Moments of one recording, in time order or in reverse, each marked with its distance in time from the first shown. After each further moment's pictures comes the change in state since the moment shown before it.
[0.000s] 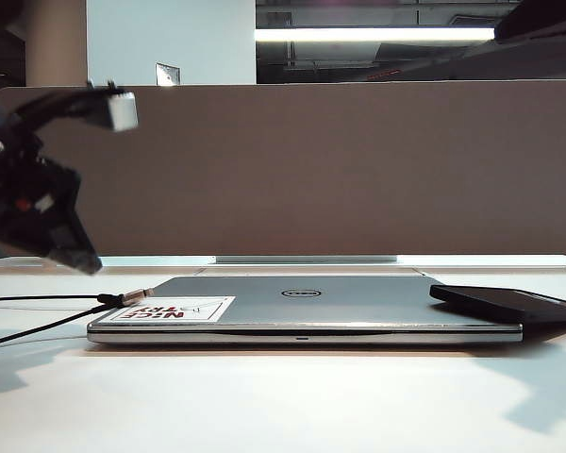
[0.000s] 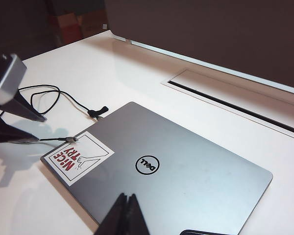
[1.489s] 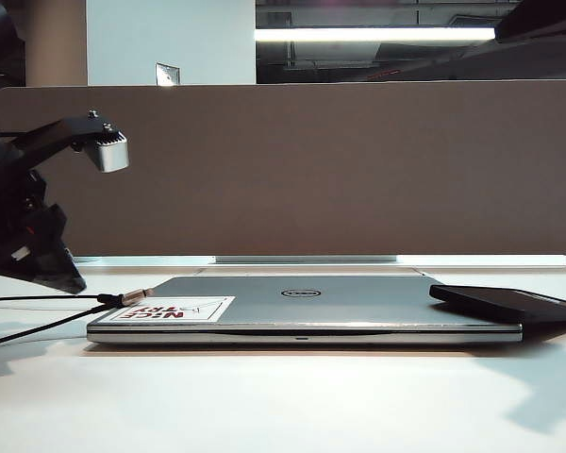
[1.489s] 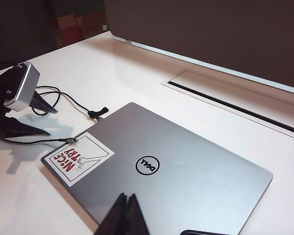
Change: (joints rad) left arm 0.098 0.101 0.000 0.116 0.000 0.239; right arm 0.000 -0.001 0.000 0.000 -0.001 0.004
